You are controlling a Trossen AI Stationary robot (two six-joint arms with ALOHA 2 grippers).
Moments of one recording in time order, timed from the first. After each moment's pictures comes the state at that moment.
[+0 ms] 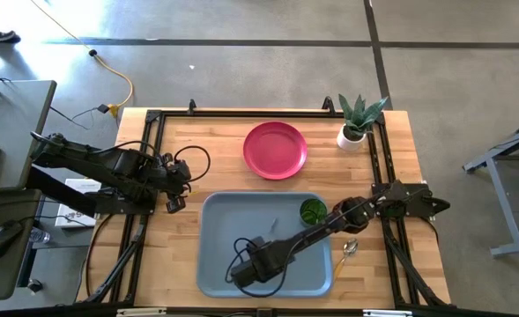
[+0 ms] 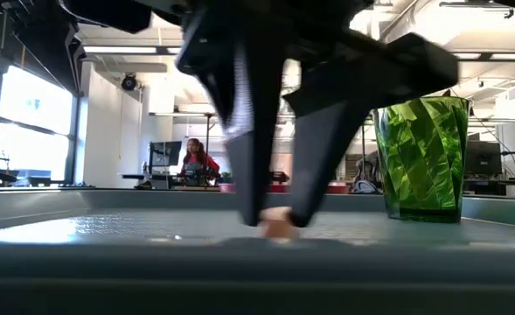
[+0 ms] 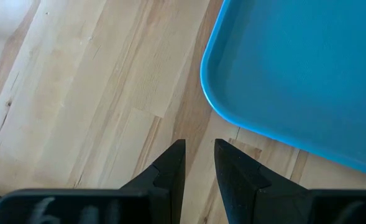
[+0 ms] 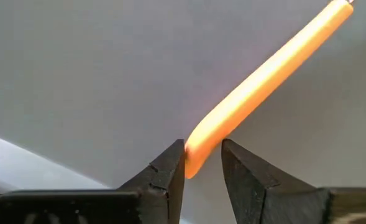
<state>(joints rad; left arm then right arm) -0.22 0.94 0.89 -1.15 -0.27 -0.53 0.48 2.55 2.36 -1.23 -0.02 1.57</state>
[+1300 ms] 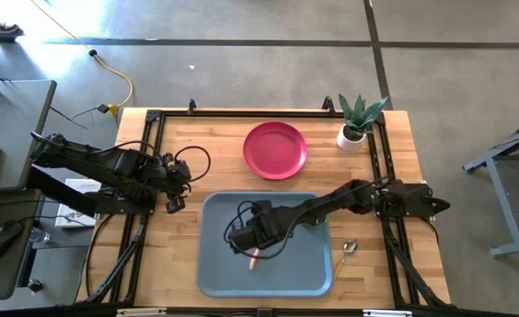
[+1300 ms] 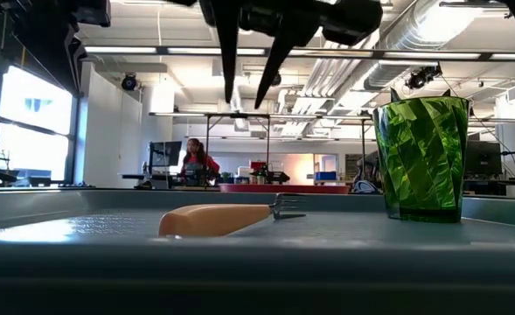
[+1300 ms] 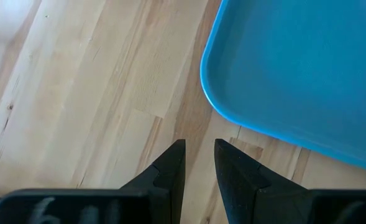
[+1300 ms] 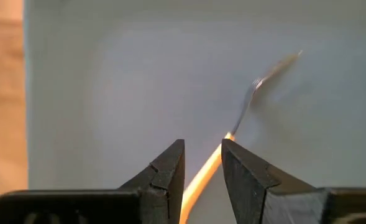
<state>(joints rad) -0.22 0.94 0.89 -1.15 -0.27 -0.51 0.35 2.39 2.36 -1.38 0.24 1.83</state>
